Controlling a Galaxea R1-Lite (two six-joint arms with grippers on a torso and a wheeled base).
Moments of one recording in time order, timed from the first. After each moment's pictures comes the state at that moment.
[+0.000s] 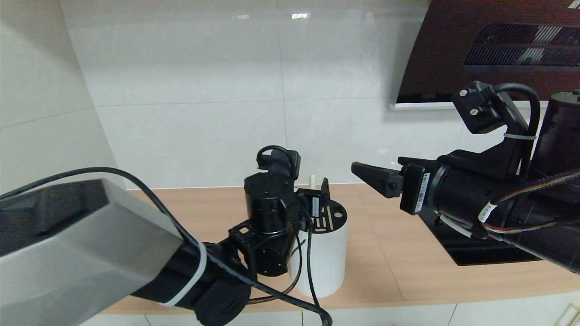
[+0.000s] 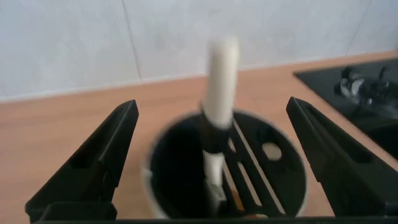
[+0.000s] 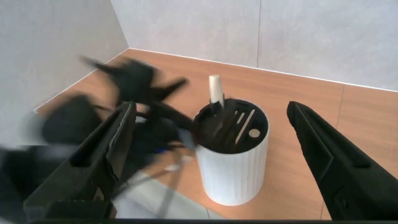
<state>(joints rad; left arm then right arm) -0.77 2.06 -0.90 -1.11 0.58 -0.06 0.81 1.48 -0.86 -0.53 -0.24 0.23</state>
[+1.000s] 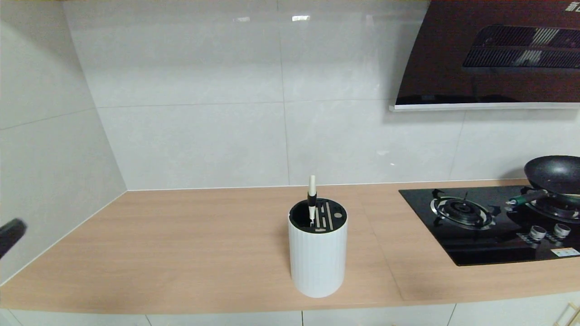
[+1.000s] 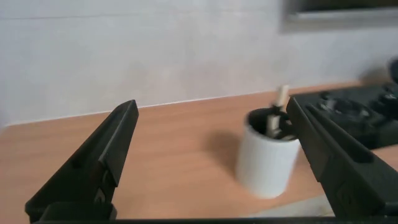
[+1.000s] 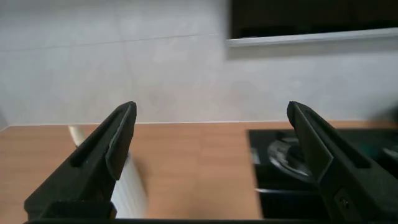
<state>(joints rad) -0.42 0.58 -0.55 -0.07 0.32 -0.05 0.30 0.72 -0.59 -0.27 -0.23 0.05</state>
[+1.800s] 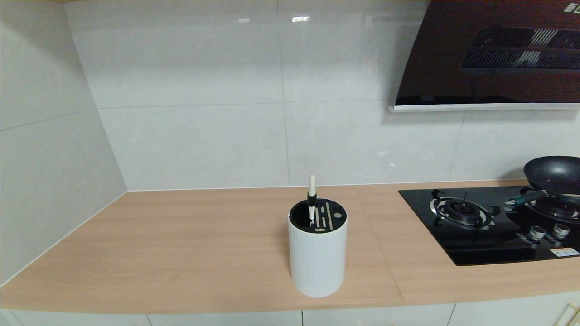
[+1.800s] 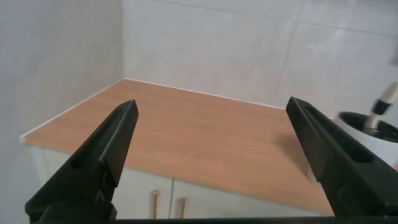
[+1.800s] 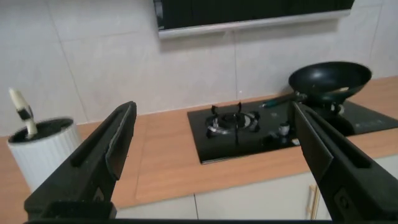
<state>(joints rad) -0.03 0.03 -0.31 0.15 0.31 -0.08 0.01 0.03 -0.41 0.22 -0.18 0.04</state>
